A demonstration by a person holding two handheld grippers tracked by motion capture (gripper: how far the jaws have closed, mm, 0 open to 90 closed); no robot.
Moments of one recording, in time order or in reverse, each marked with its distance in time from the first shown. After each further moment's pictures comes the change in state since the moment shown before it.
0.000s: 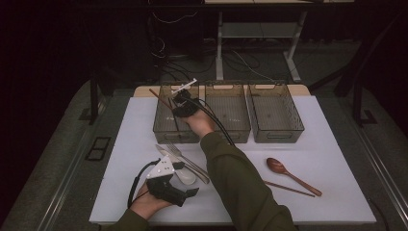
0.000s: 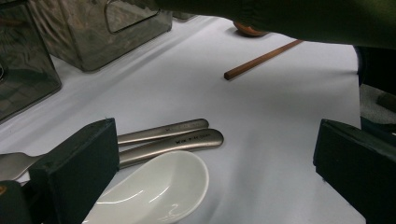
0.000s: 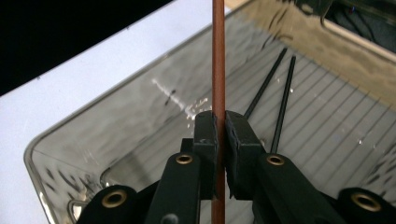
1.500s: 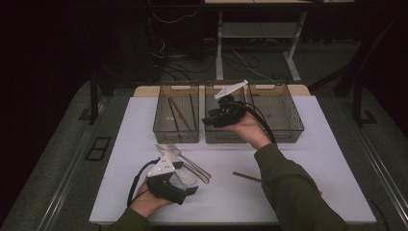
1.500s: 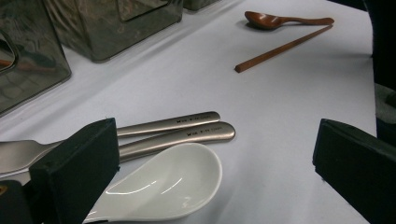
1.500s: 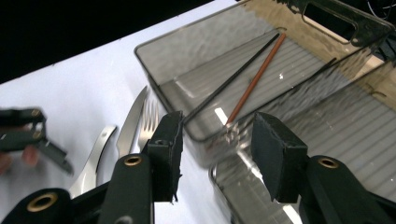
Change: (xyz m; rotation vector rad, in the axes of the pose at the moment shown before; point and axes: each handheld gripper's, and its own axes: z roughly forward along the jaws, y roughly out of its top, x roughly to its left) left arm 0.005 -0.002 0.002 0.027 0.027 -0.019; right arm -0.033 -0.065 -0.138 -0.076 0.146 -0.111
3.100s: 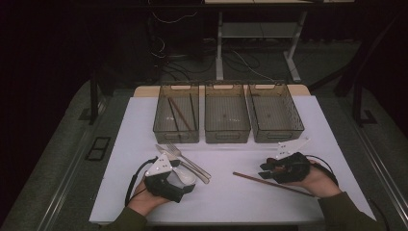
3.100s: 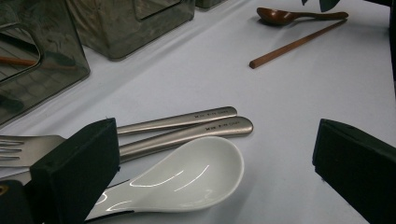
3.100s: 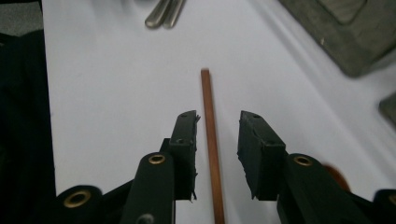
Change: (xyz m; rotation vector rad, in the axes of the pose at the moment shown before) left arm 0.007 -0.003 -0.003 0.001 0.031 0.024; right arm 0.025 -0.173 -0.113 0.166 0.058 -0.112
